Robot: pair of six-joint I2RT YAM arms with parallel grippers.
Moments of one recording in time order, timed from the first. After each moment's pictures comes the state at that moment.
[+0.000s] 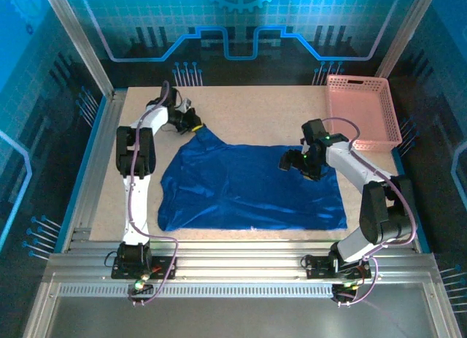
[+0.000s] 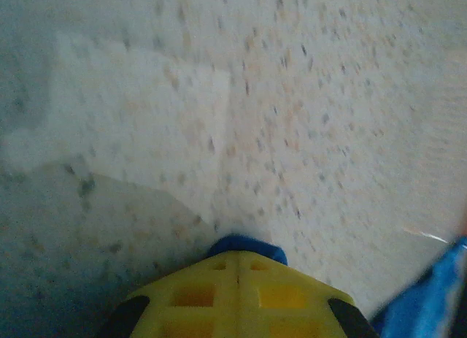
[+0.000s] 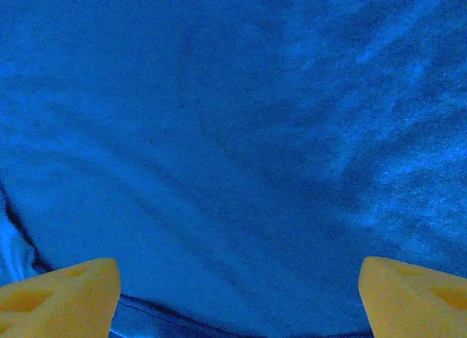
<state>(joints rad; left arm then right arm) 0.01 2.48 1.98 -0.62 0.65 -0.47 0.23 1.56 1.07 -0.80 -0.21 0.55</state>
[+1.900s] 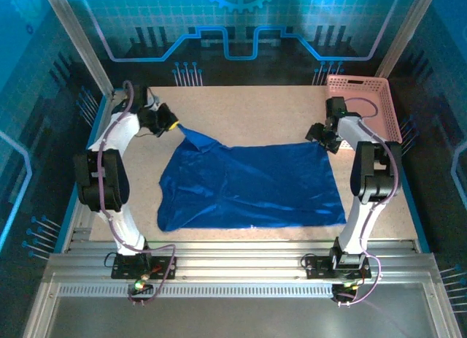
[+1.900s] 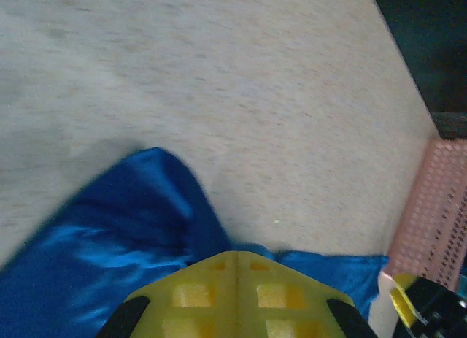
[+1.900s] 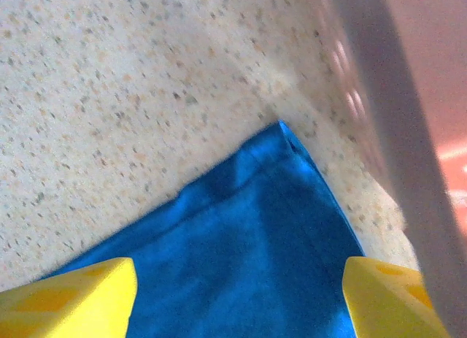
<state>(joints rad) 0.13 1.86 1.47 -0.60 0.49 -0.70 -0.03 1.97 1.45 -0.69 -0.03 0.50</state>
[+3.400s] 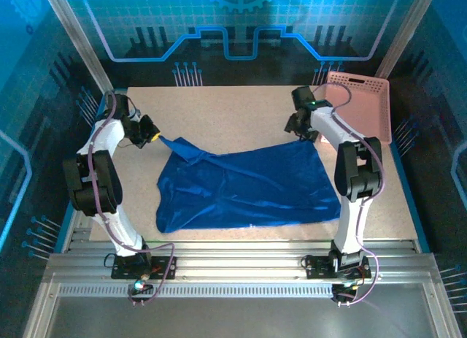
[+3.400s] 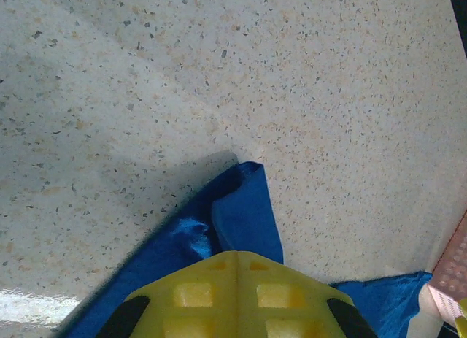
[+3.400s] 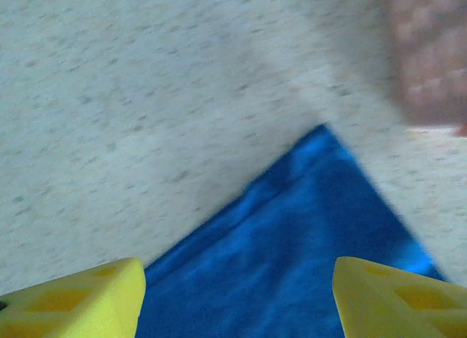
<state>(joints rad) 0.24 1.83 1.39 -0.64 0.47 -0.61 0.21 2.04 1.68 -0.82 0.16 0.65</state>
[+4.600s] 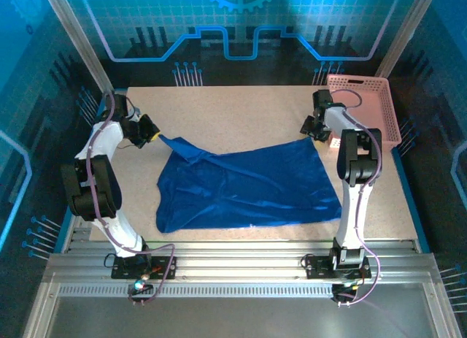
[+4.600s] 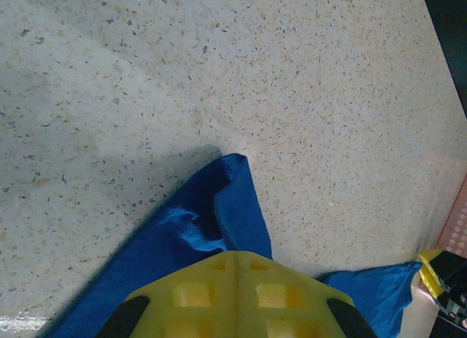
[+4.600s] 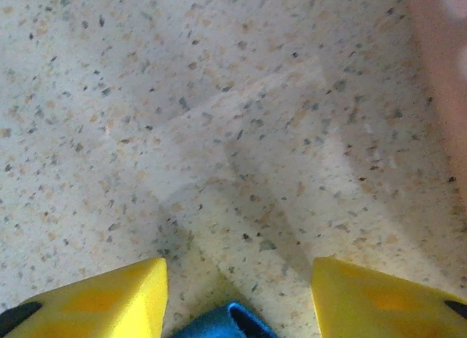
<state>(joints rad) 0.24 1.78 1.35 -0.62 0.48 -0.60 0.02 2.24 1.73 -0.71 0.03 0.49</state>
